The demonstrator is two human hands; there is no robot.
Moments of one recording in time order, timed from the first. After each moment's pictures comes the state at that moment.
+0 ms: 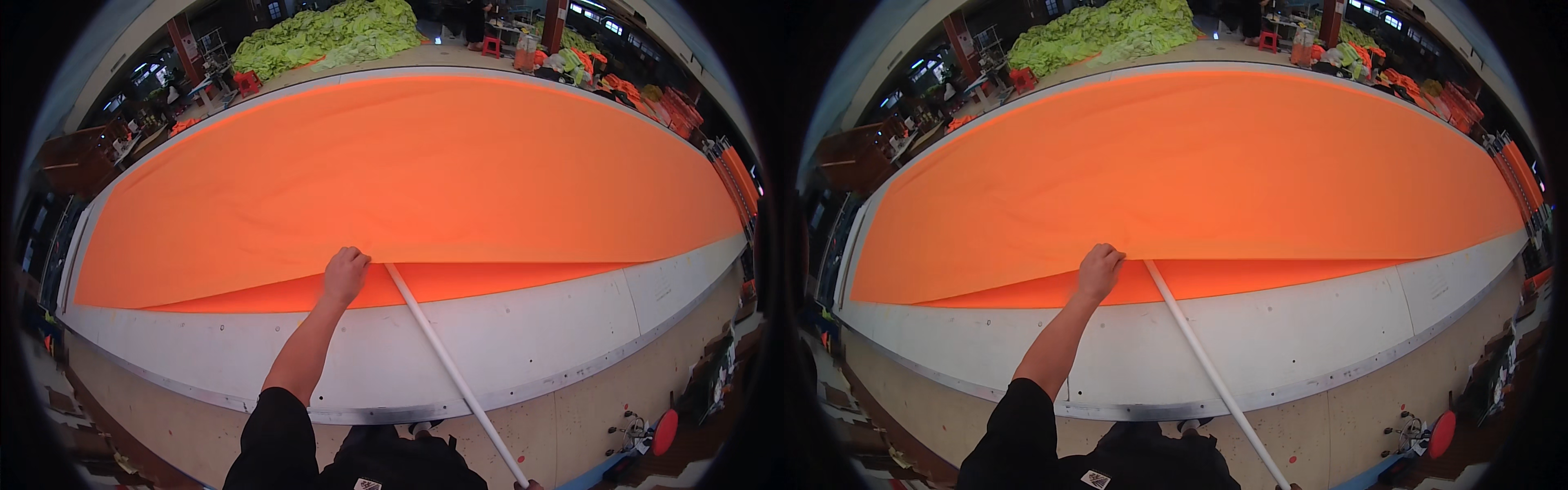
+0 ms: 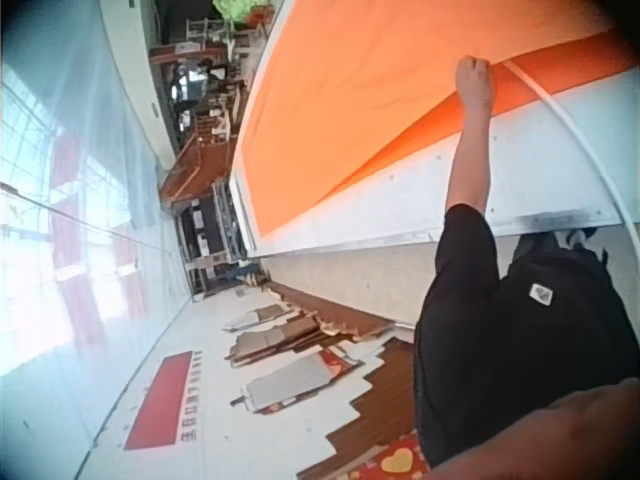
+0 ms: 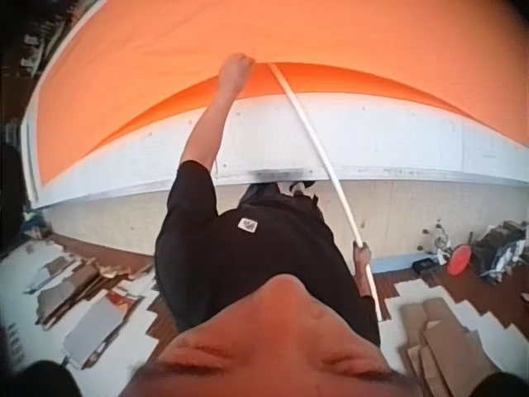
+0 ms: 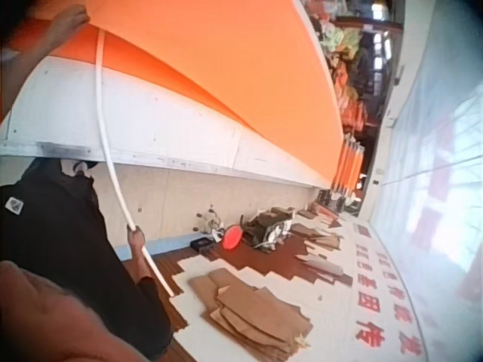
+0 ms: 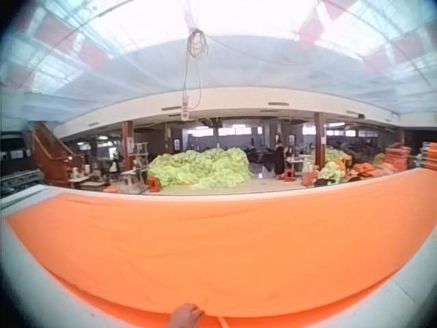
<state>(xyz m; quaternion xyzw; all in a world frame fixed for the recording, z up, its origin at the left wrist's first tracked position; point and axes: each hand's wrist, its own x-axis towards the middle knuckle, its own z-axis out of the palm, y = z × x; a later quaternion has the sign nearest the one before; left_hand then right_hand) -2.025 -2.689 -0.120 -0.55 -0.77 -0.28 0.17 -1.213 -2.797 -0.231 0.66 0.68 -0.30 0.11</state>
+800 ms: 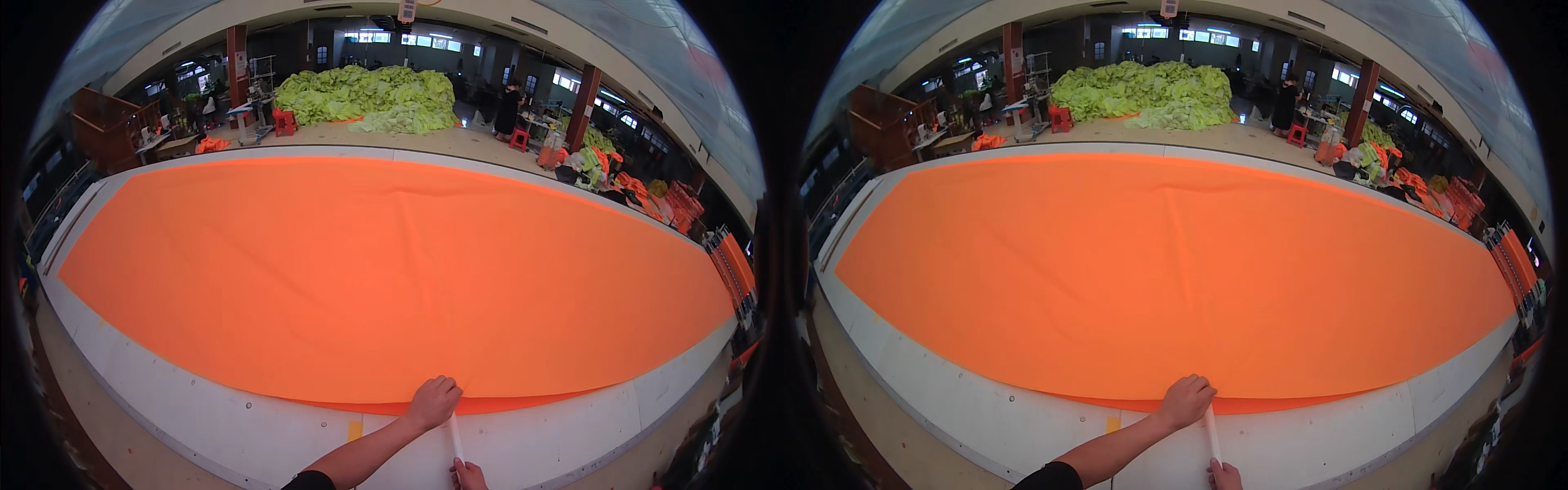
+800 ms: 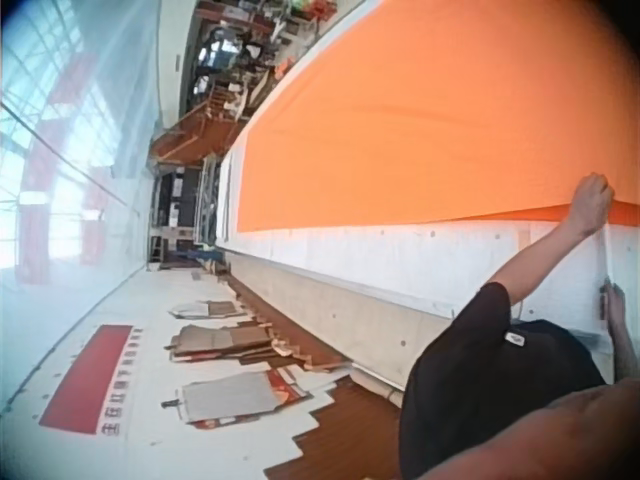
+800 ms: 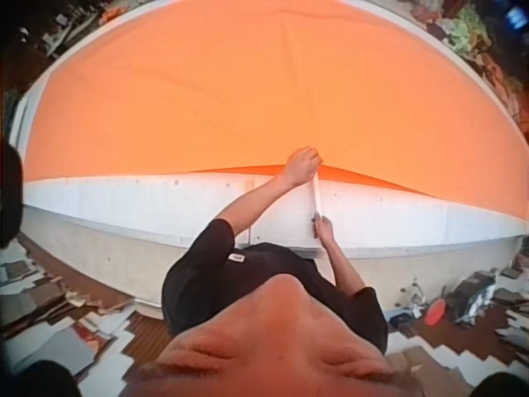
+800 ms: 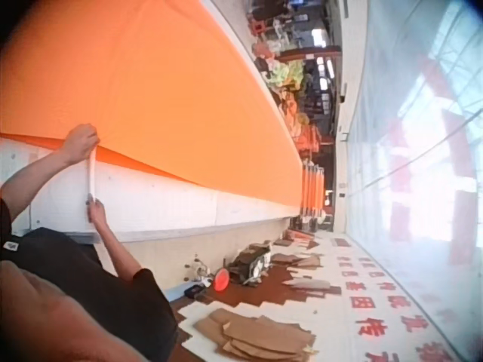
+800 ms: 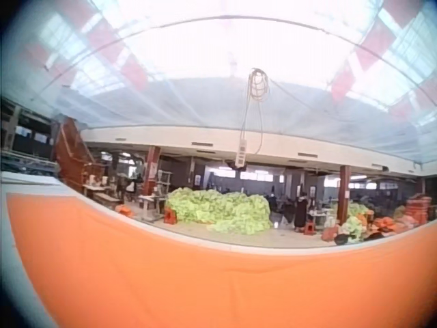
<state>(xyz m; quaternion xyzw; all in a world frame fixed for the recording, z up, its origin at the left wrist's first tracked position) -2.053 -2.721 -0.101 -0.62 -0.67 -0.39 0.08 -1.767 -2.723 -0.206 0.53 0.58 -0.62 0.00</state>
